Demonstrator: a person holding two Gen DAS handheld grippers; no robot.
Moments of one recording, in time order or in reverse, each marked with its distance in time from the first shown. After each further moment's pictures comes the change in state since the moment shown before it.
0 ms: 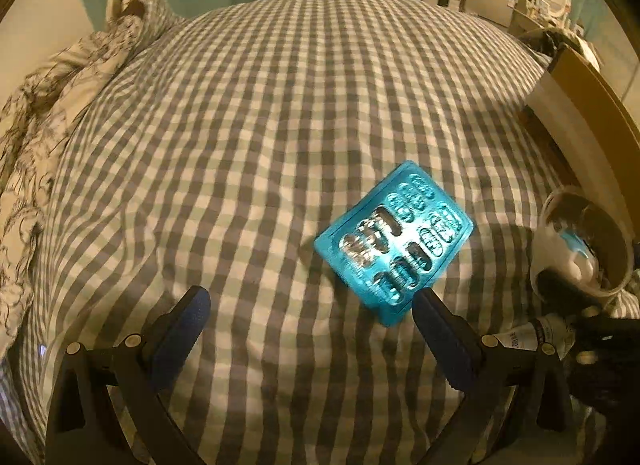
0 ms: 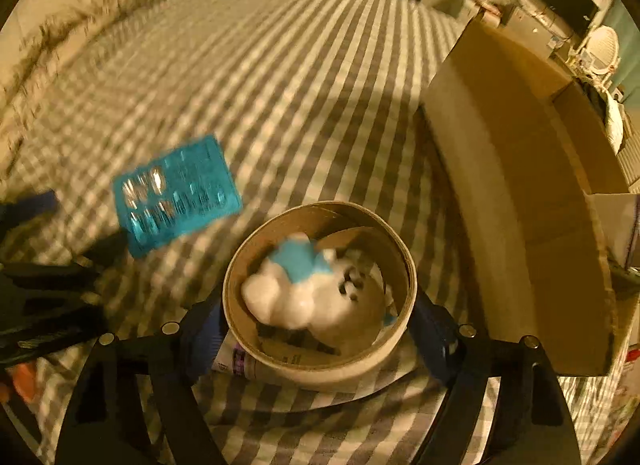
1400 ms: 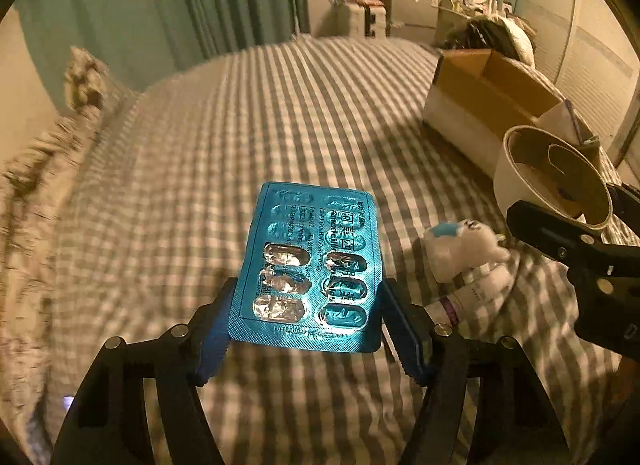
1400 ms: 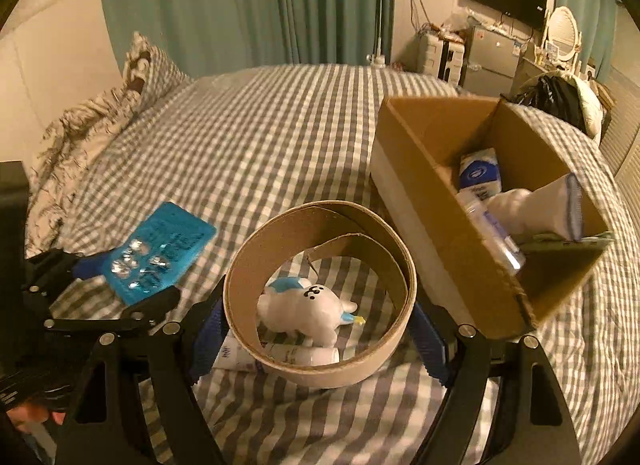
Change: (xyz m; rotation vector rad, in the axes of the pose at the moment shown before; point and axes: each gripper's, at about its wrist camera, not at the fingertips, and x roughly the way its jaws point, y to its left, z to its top) left arm -0.084 -0.034 -0.003 0.189 -0.156 -0.081; right arm -0.085 -0.025 -0.019 0.157 -0.245 0.062
